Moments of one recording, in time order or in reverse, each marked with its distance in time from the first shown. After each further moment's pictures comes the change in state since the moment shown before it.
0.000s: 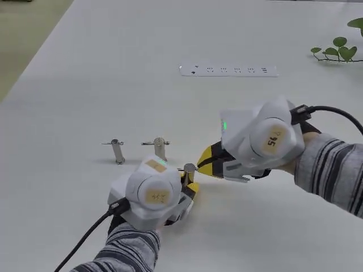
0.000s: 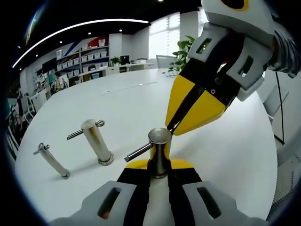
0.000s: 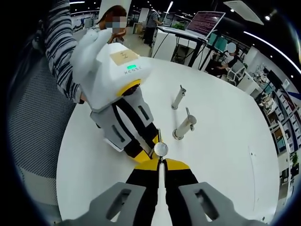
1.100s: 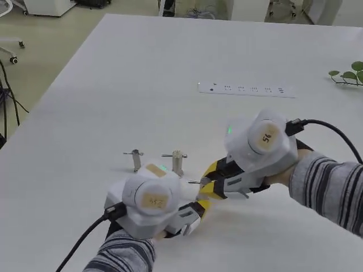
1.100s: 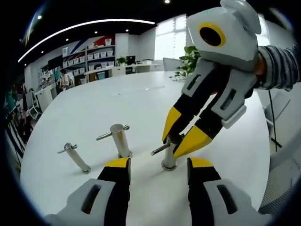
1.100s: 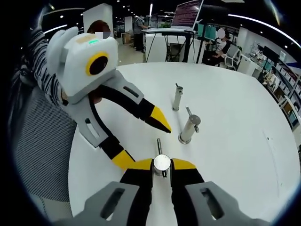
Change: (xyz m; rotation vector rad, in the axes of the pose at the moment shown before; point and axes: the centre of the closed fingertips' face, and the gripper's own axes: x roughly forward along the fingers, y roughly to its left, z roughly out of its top) left arm -0.042 0.020 0.012 -0.051 -0.015 0.039; right arm 0.021 0.003 0.010 0.221 -0.032 0.093
